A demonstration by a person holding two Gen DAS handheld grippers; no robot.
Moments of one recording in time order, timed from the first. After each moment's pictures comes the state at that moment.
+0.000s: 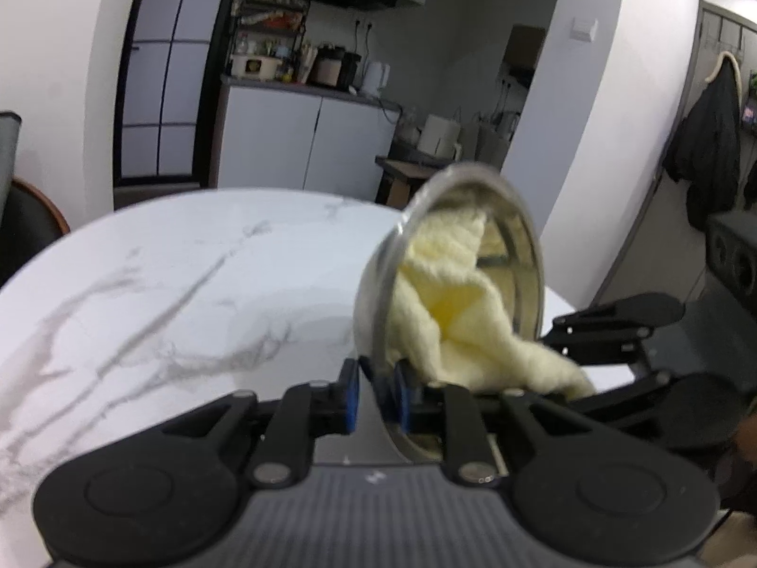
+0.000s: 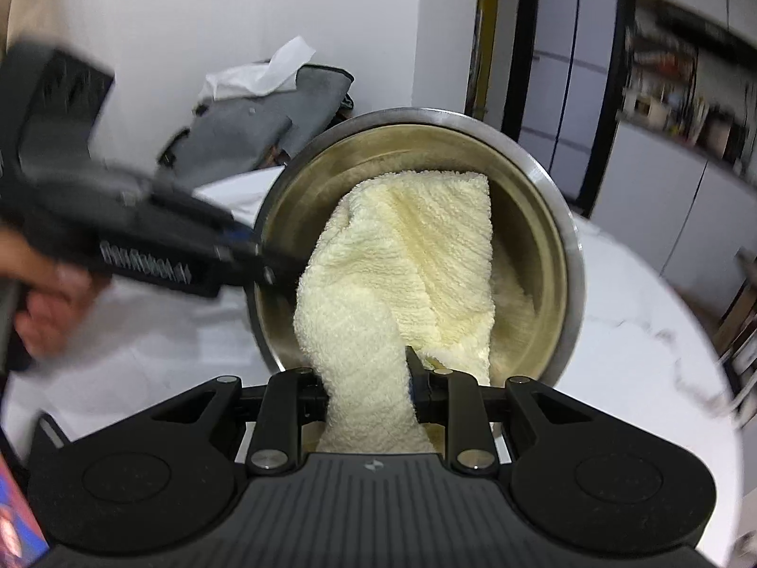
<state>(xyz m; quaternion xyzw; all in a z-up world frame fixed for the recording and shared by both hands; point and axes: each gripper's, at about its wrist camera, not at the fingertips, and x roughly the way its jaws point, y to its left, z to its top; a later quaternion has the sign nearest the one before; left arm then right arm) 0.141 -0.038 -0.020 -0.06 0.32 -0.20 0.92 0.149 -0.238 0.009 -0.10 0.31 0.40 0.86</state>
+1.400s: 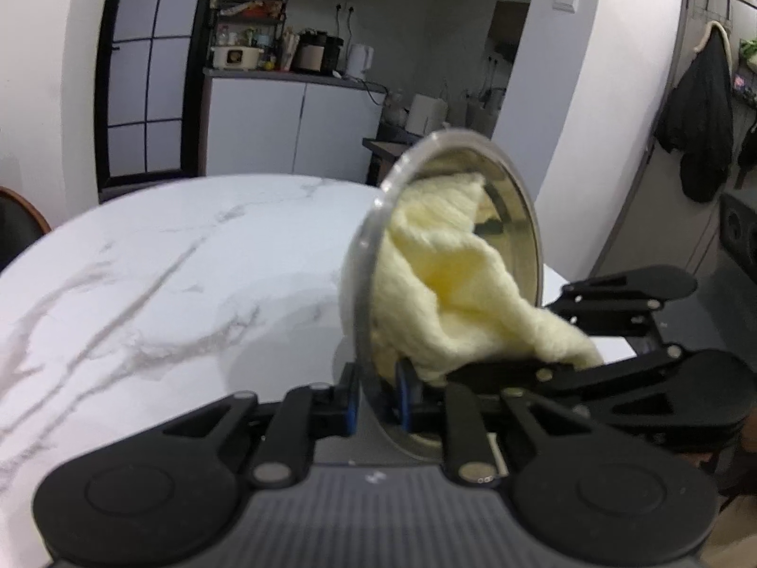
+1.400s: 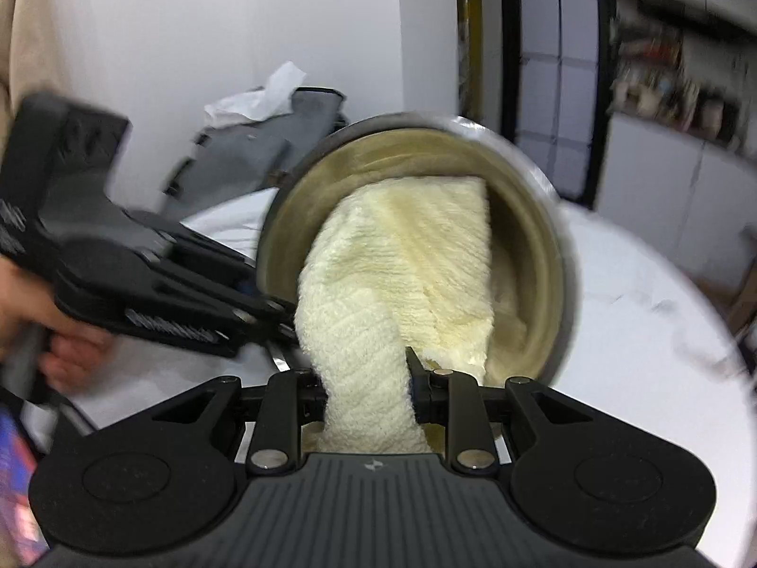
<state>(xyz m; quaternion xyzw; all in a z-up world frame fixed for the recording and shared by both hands) 0.133 -0.048 -0.010 -0.04 0.31 -0.20 0.93 0.137 -0.246 0.004 -0.14 0.25 0.36 0.89</state>
